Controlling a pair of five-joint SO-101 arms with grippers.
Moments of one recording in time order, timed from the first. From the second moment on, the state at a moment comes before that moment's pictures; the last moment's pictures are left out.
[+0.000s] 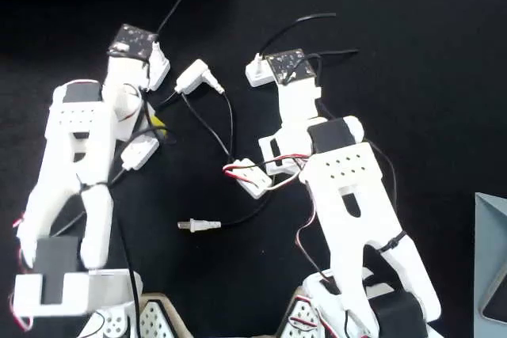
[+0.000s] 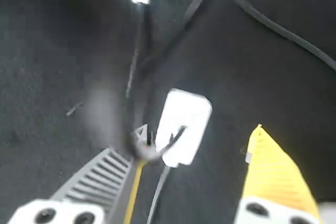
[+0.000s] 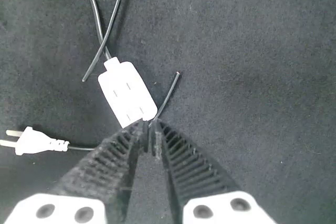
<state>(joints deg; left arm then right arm) -7.2 -9.3 18.9 66.5 -24.8 -16.4 -26.2 32.9 73.3 -1.2</state>
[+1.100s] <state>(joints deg) 24.4 -16.3 54.2 55.8 -35.3 -0.1 -47.3 37.9 75.1 -1.2</state>
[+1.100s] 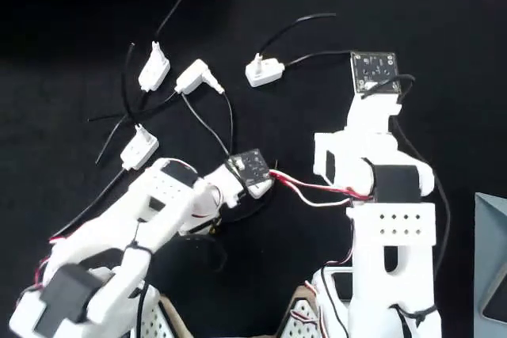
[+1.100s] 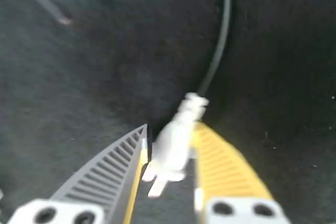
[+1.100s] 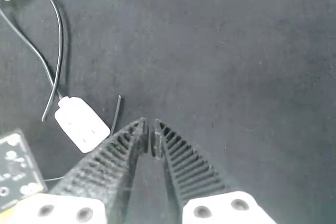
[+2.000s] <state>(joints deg) 28.7 -28.9 42.3 67.3 -13.7 -0.1 -47.3 38.2 74.2 -1.2</state>
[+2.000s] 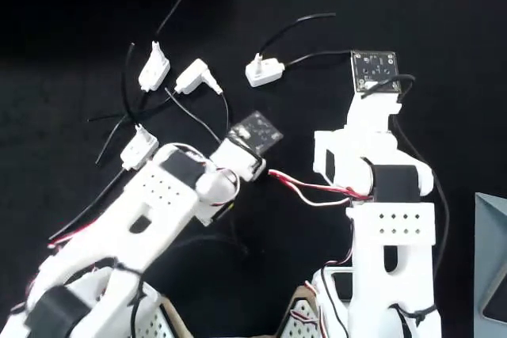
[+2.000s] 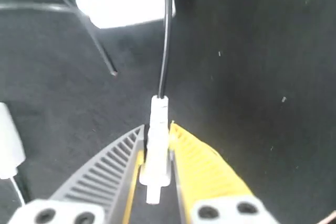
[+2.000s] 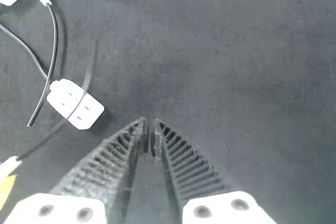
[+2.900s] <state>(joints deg) 19.4 -32.0 41.9 70.7 28.0 -0.1 -47.3 38.2 74.2 -1.2</state>
